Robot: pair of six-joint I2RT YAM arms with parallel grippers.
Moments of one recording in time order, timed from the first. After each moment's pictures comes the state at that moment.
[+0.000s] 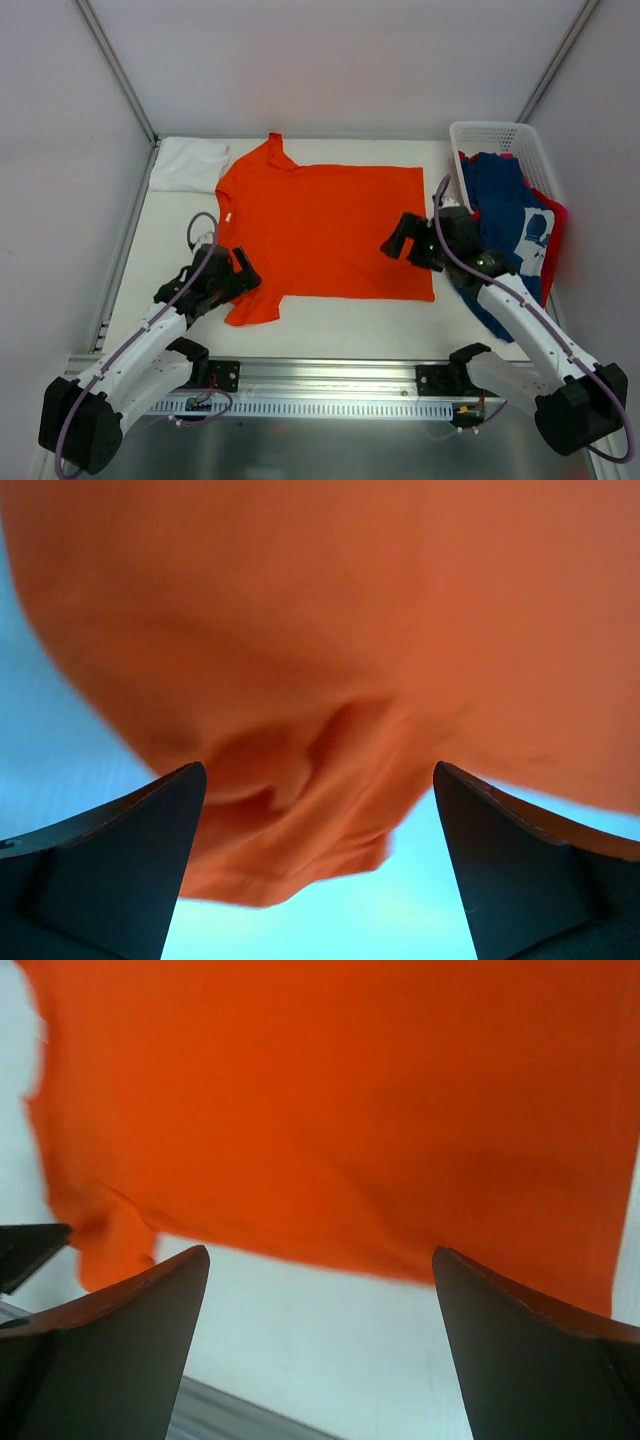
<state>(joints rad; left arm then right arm) -0.35 0.81 0.49 -0.46 -0.11 -0.79 0.39 1.01 0.88 -0.48 -0.09 0.60</state>
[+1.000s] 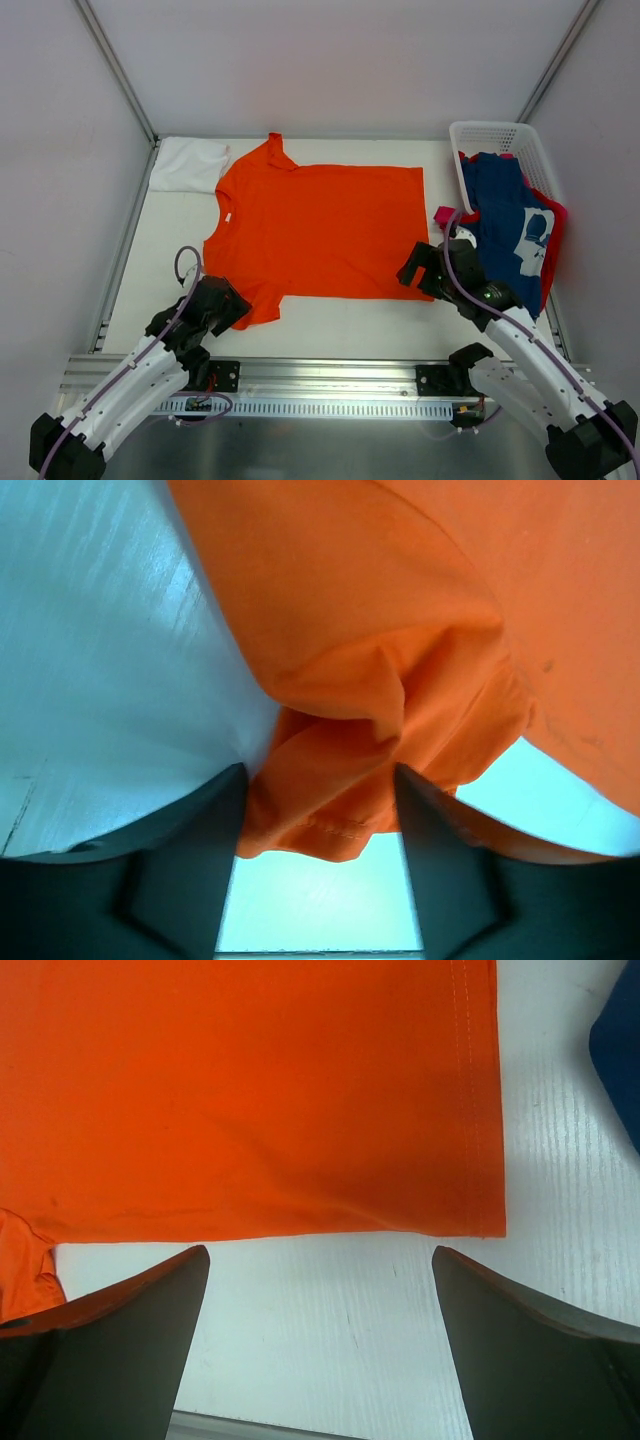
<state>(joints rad) -0.53 0.50 0.26 -0.70 -0.21 -1.11 0.46 0.75 0.59 -0.63 0.12 0.69</state>
